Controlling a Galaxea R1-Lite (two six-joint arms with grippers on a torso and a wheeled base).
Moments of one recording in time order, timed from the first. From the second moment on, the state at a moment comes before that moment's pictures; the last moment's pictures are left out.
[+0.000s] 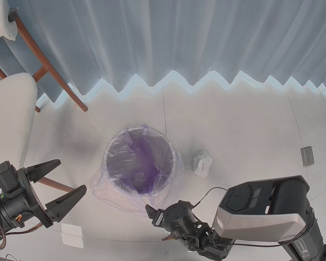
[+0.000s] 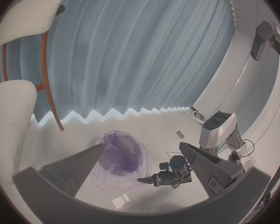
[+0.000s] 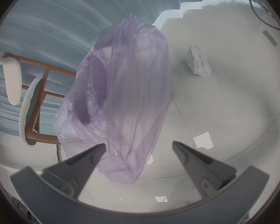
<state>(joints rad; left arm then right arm) -0.41 1.04 -0.19 -0.81 -0.26 -0.06 0.97 2.51 -0.89 -1.08 -0.37 0.92</state>
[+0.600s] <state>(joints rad) -0.41 1.04 -0.18 -0.81 -0.26 -0.03 0.87 2.30 -0.53 -1.43 -0.25 0.96</state>
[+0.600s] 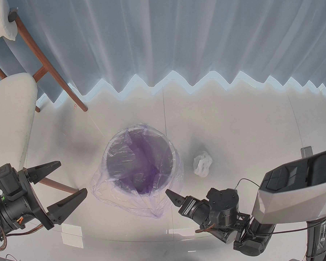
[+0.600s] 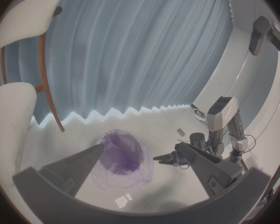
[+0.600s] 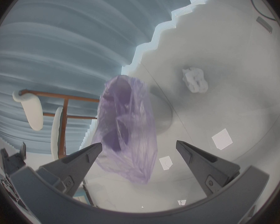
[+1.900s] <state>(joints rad) -0.41 1.05 -0.16 -0.81 -0.26 0.00 0.76 2.37 -0.79 -1.34 -0.23 0.93</state>
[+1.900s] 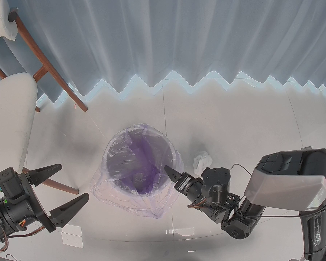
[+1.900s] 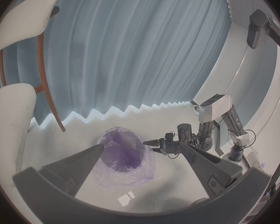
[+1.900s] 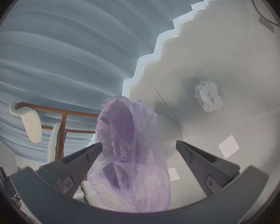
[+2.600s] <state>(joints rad) -0.41 1.05 -0.16 -0.81 -0.26 0.00 0.72 2.41 -0.75 -1.35 -0.23 0.90</state>
